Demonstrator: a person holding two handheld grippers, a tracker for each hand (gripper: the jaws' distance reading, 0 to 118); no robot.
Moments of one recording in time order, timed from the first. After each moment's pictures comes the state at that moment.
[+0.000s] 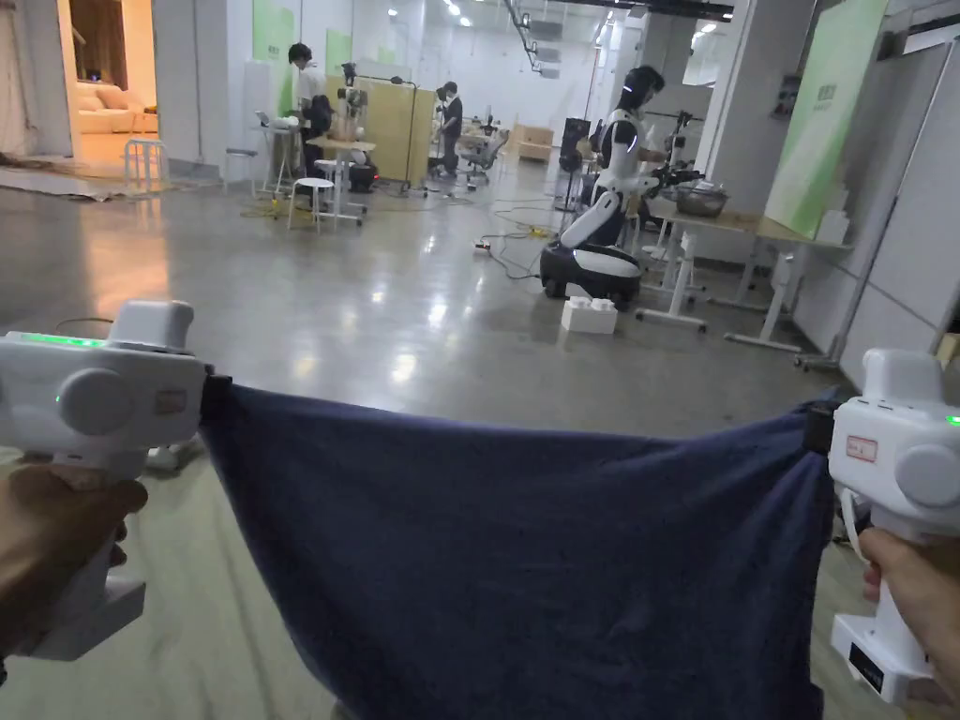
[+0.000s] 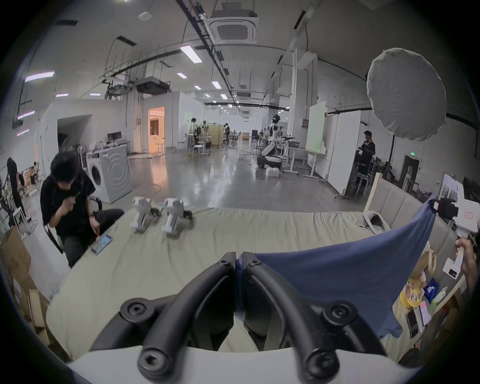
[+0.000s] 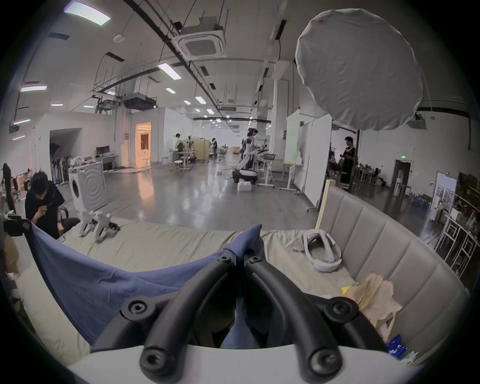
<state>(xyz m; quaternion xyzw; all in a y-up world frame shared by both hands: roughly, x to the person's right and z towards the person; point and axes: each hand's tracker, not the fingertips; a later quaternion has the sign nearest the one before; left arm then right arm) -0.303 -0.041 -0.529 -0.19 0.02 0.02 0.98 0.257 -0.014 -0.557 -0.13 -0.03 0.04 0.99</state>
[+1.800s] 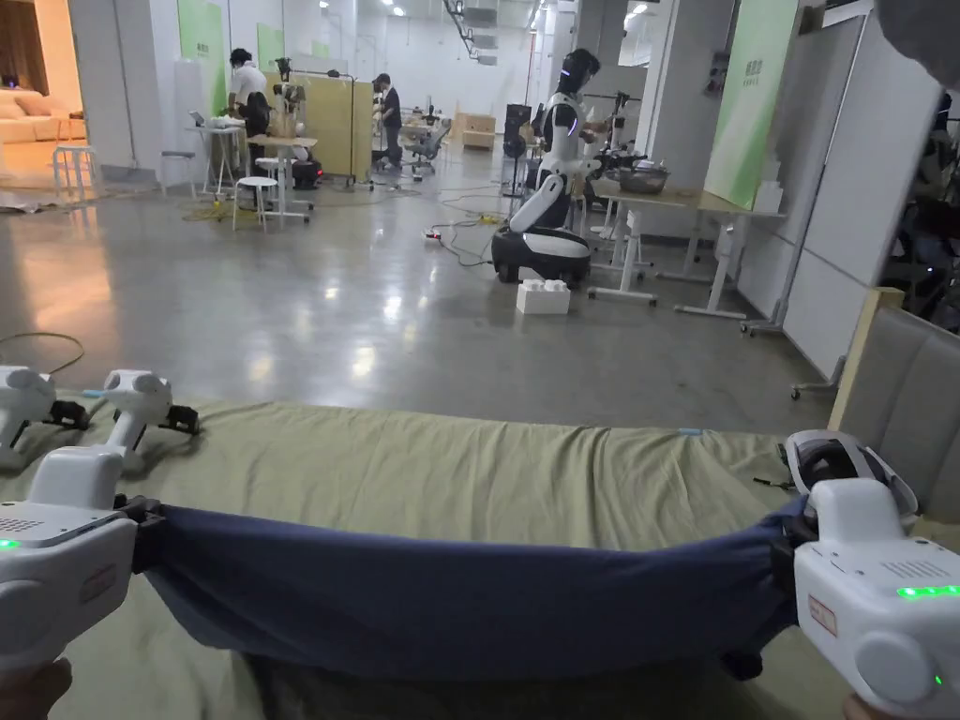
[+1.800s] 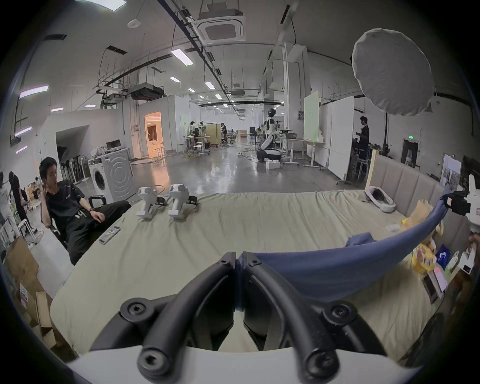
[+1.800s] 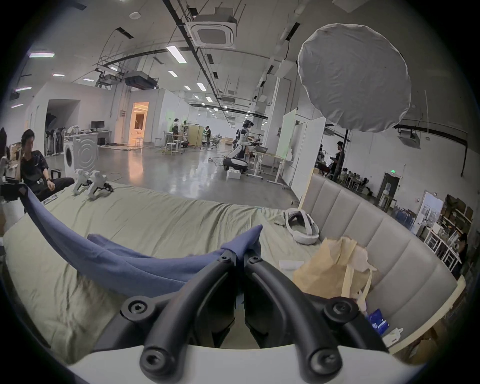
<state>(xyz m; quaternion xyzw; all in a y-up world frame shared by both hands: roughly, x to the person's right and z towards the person) -0.283 -0.134 -0.399 -0.20 0.03 -0.02 0.98 0.250 -0.128 -0.409 -0.17 -0.05 0.10 0.98</state>
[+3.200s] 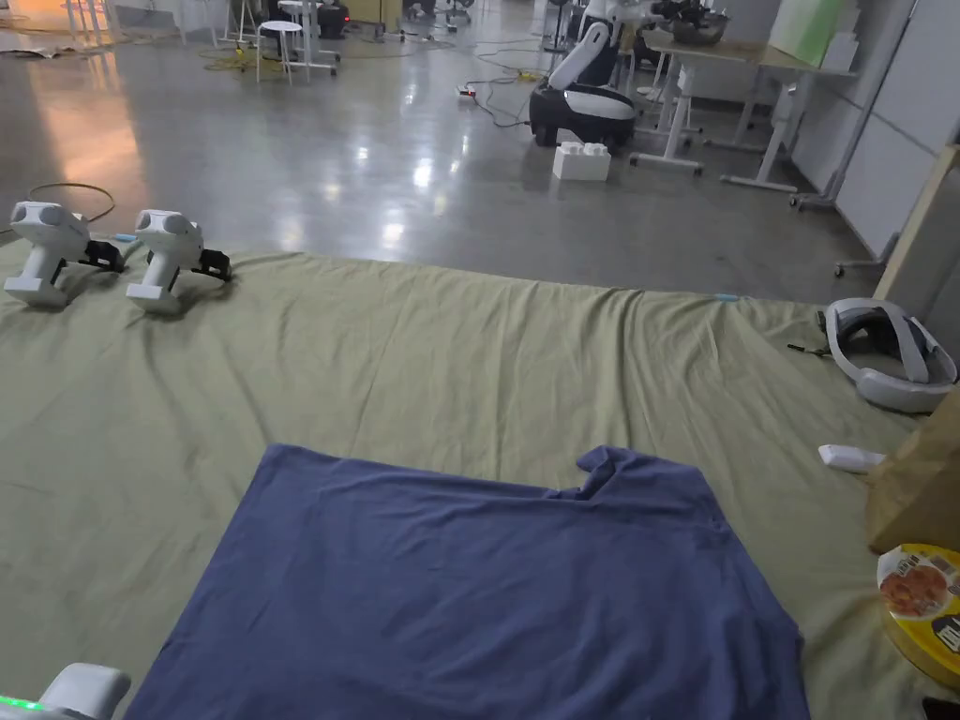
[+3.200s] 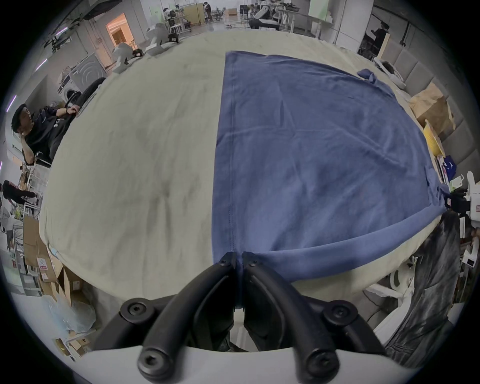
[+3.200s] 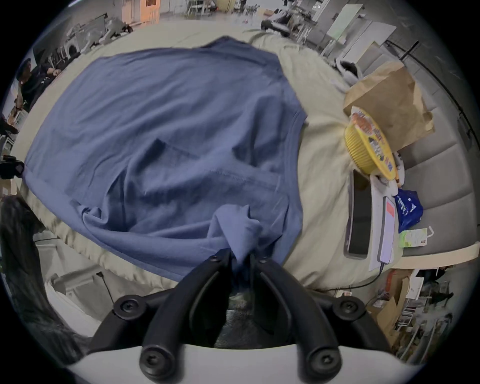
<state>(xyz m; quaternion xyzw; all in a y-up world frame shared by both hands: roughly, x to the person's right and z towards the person) -0.290 -0.339 -0.288 -0.58 0.00 -0.03 0.82 0.252 -0.340 -0.298 -0.59 -0.01 0.14 0.80</state>
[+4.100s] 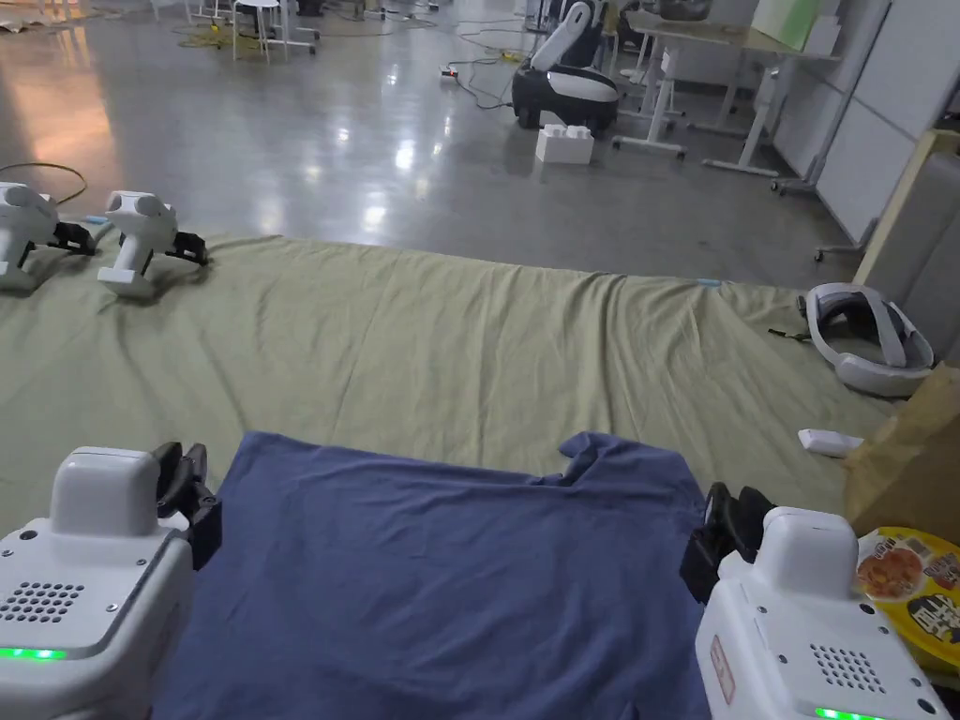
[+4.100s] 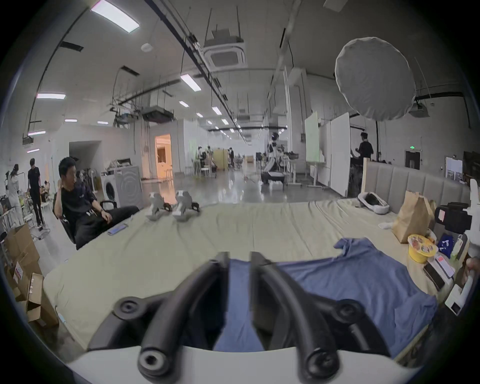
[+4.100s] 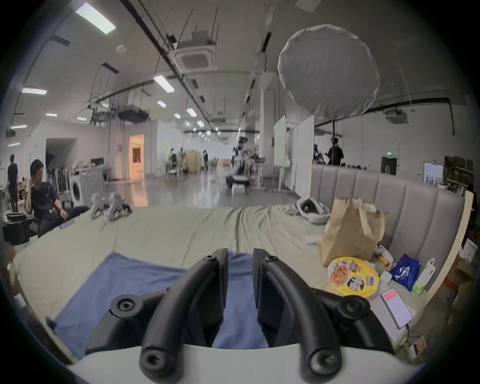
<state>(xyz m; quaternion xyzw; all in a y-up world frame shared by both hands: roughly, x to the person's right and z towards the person) -0.218 -0.217 -0.298 -0.10 0.06 -0.02 0.99 0.165 -0.224 -0.306 -0.07 -0.06 0.00 1.00</state>
